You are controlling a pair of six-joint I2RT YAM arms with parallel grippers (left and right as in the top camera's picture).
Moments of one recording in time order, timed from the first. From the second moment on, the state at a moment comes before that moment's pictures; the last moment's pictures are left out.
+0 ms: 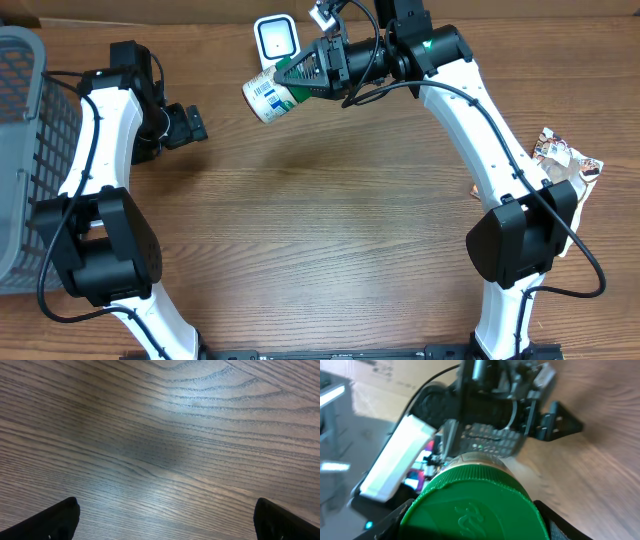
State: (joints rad) left arm 0.15 1.99 1.67 -1.11 0.05 -0.23; right arm 0.37 2.08 2.07 -0.77 -1.22 0.43
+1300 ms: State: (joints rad) left arm 0.15 1.99 1.67 -1.11 0.05 -0.23; right arm 0.50 2.45 2.07 0.19 0.12 -0.90
